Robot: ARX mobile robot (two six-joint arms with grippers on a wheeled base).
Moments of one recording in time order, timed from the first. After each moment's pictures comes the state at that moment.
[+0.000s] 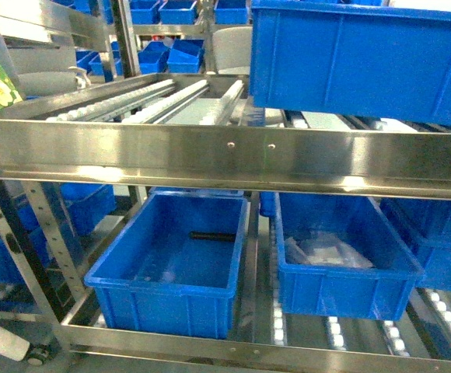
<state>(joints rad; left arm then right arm) -0.16 0.85 0.40 0.65 -0.15 0.11 0.21 0.52 0.31 0.24 0.15 0.04</state>
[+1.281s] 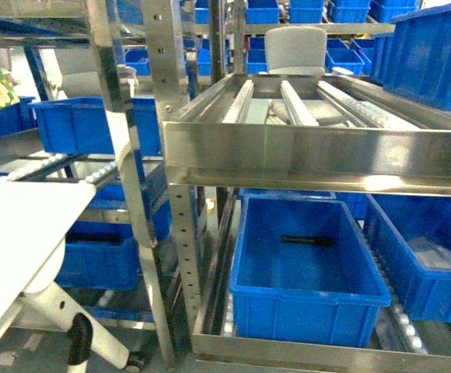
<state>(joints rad) -0.16 0.85 0.40 0.65 -0.15 0.11 0.21 0.52 0.31 0.24 0.15 0.04</state>
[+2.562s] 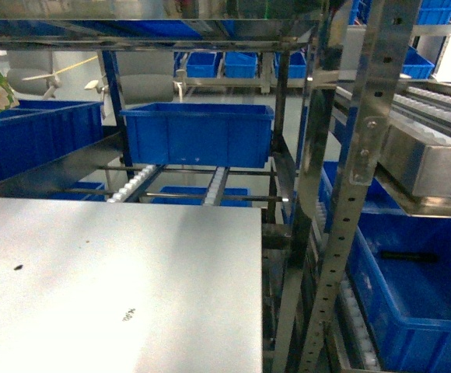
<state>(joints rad) -0.16 0.85 0.40 0.65 -0.15 0.11 0.21 0.52 0.31 0.24 0.15 0.03</state>
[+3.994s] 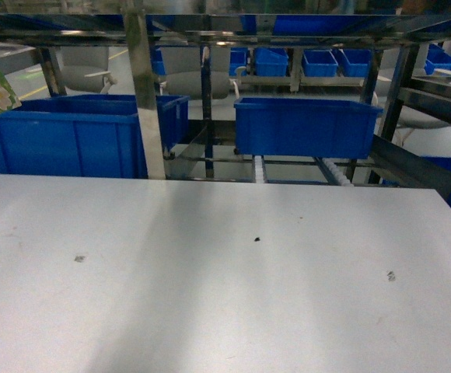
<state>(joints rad) -0.16 0.85 0.40 0.65 -0.15 0.11 0.21 0.52 0.31 0.24 0.15 0.03</state>
